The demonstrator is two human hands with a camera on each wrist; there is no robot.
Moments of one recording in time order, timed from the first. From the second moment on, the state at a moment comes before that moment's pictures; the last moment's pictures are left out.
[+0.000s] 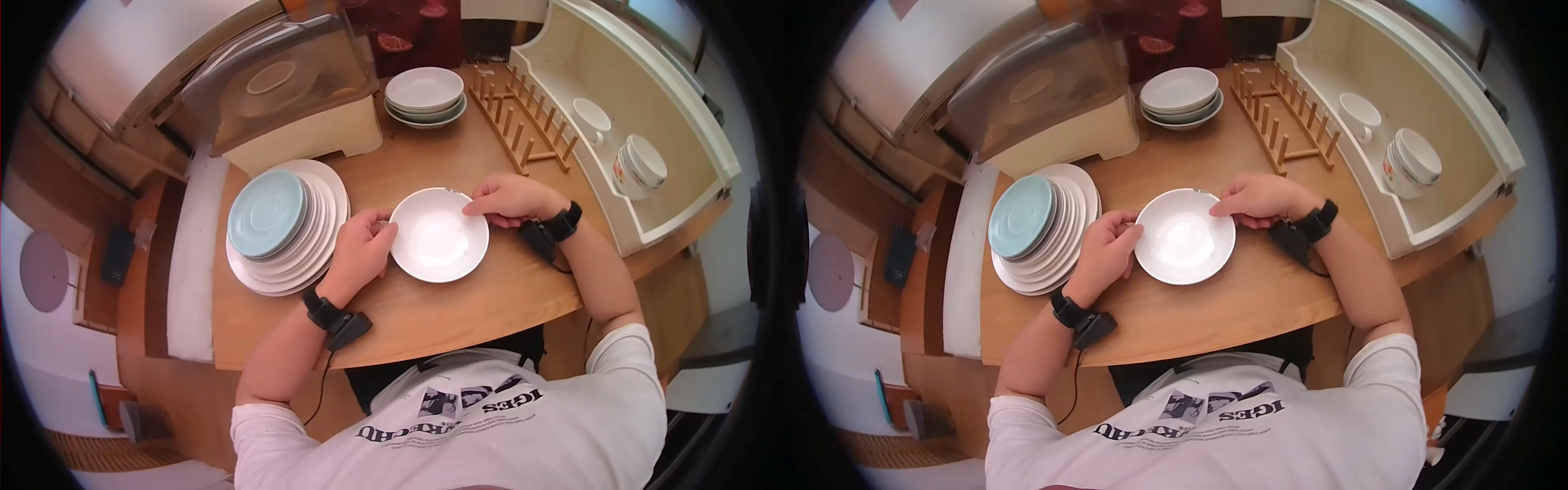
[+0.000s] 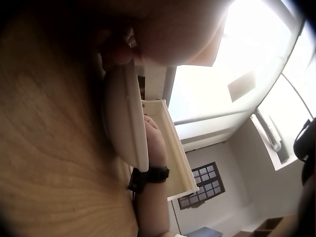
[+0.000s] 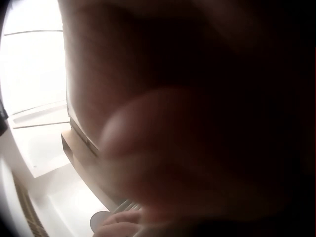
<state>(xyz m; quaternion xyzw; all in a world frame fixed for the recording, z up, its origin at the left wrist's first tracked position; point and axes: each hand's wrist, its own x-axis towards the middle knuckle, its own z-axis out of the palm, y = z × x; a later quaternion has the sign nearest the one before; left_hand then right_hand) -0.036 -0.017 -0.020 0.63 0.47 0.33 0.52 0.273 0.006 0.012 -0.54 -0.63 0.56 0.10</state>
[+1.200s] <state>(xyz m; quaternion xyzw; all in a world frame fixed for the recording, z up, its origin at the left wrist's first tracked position) -0.039 -0.018 -0.018 0.61 0.43 0.34 0.57 0.230 0.131 0.030 -0.56 -0.35 0.49 0.57</state>
